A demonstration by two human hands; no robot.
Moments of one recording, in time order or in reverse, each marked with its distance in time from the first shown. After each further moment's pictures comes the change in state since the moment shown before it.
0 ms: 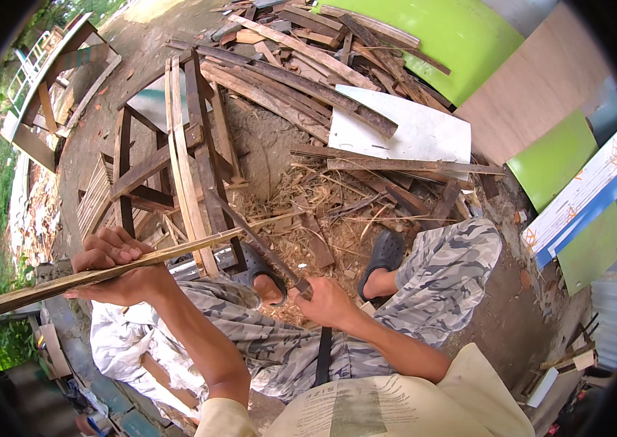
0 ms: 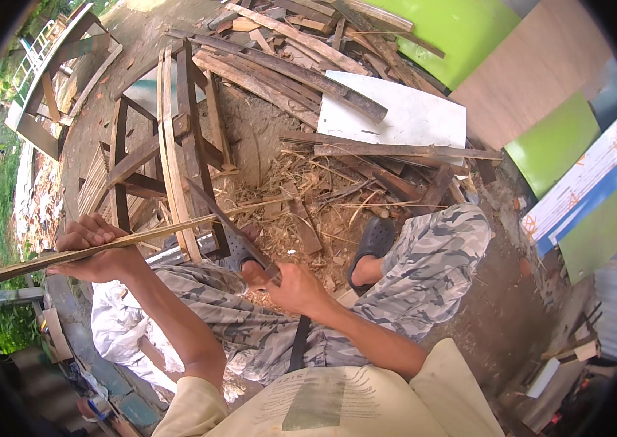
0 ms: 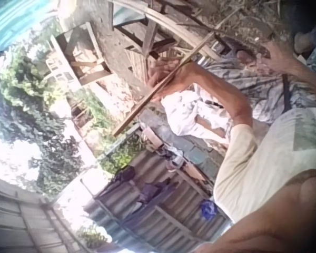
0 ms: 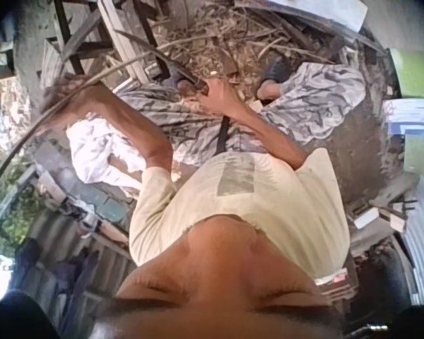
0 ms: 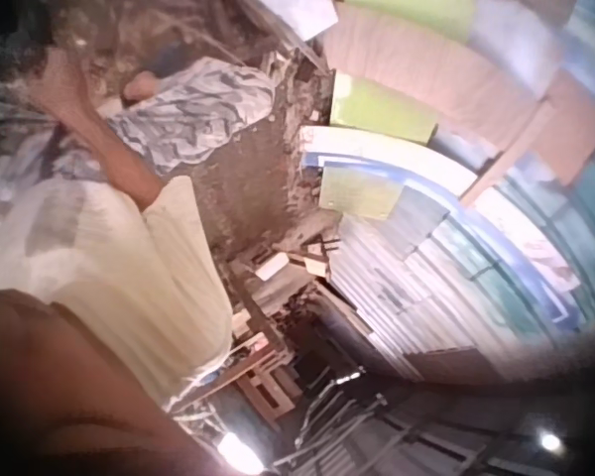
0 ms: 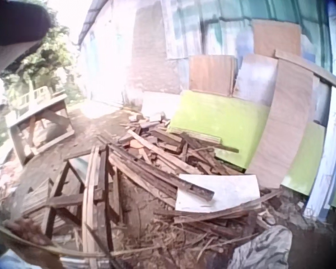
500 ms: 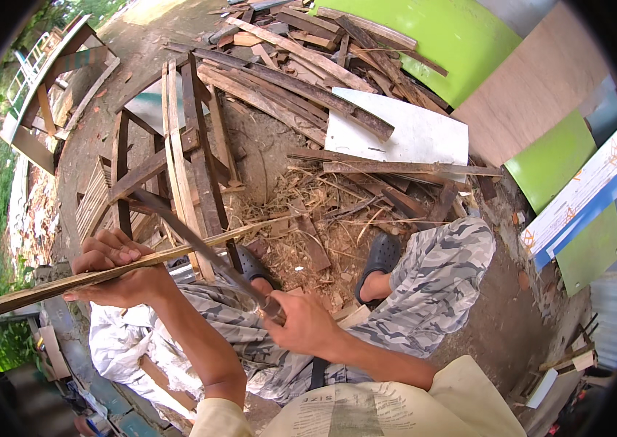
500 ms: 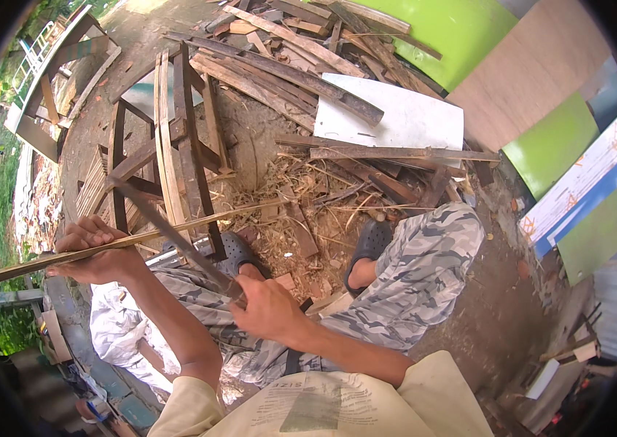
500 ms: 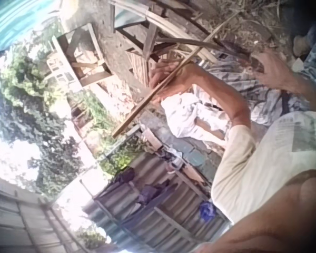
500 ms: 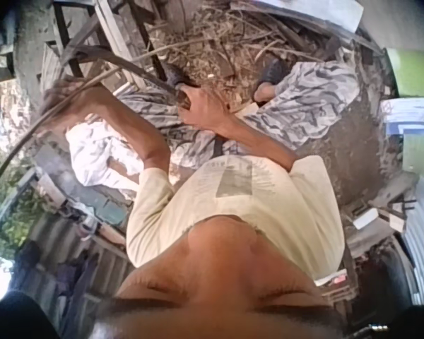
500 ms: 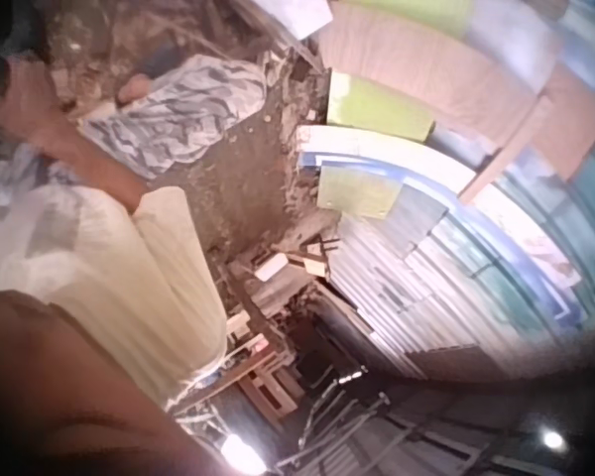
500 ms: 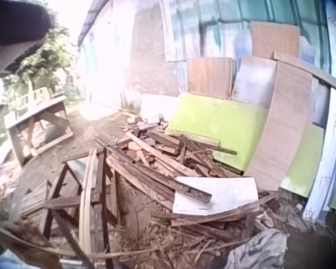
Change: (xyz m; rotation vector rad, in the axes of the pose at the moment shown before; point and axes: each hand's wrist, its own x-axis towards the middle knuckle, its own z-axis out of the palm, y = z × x) left_hand -0.005 0.005 0.009 0.077 -0.032 0.044; right_hand -0.019 -0.045 0.006 0.097 0.107 -0.255
